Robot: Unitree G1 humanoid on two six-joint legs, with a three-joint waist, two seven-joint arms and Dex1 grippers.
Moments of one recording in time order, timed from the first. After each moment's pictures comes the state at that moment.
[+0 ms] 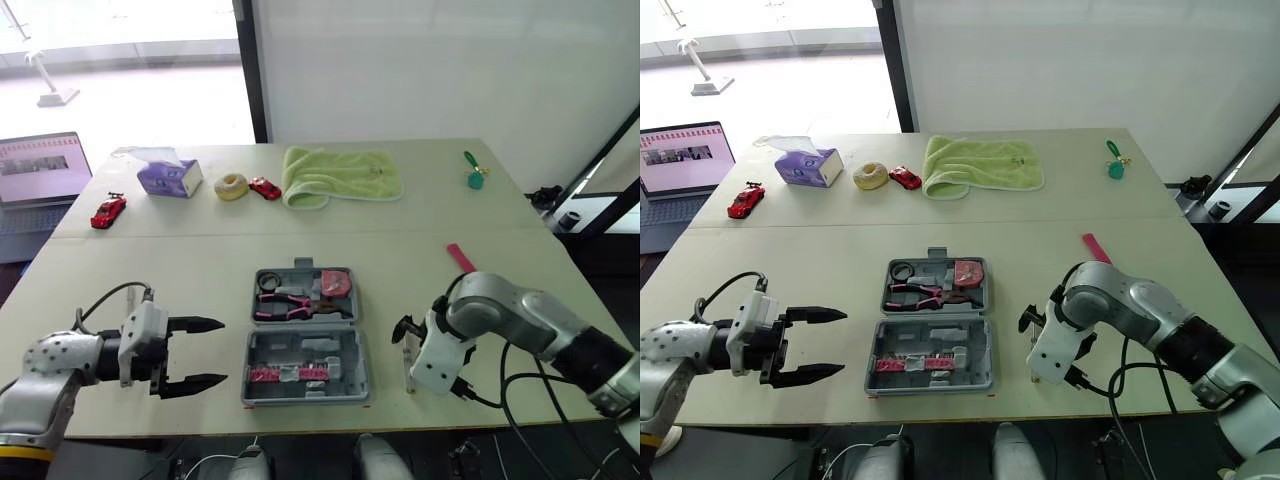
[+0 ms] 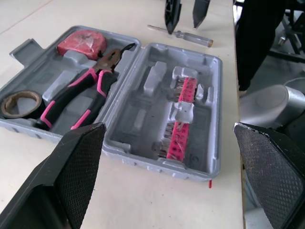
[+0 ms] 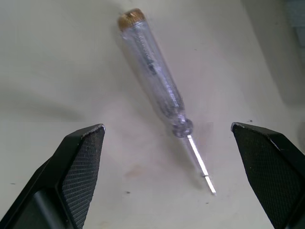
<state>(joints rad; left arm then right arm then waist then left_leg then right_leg) 0.02 0.80 0.17 -0.02 -0.48 0.02 -1.41 -0.70 -0.92 0.70 0.09 -0.53 -0.54 1.30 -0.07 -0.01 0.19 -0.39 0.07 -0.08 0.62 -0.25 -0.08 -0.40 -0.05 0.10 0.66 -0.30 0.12</state>
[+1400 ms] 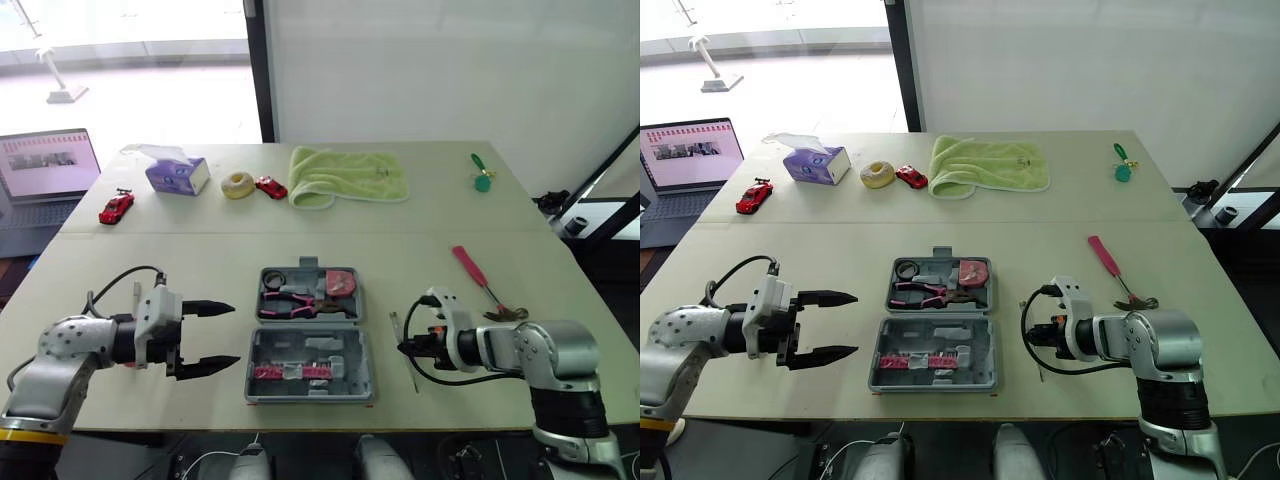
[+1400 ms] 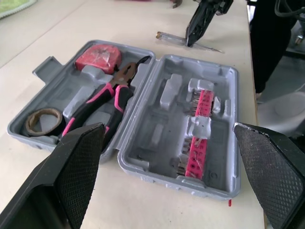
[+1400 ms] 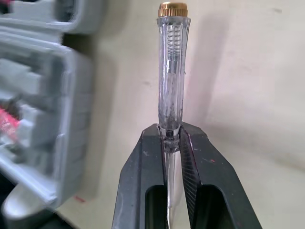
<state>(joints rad) -0.08 0.80 0.13 -0.06 -0.47 0.10 -1.34 -0.32 -0.44 -0.21 -0.26 0.50 1.61 0.40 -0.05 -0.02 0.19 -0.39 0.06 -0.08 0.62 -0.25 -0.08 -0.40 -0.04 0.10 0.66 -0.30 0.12</state>
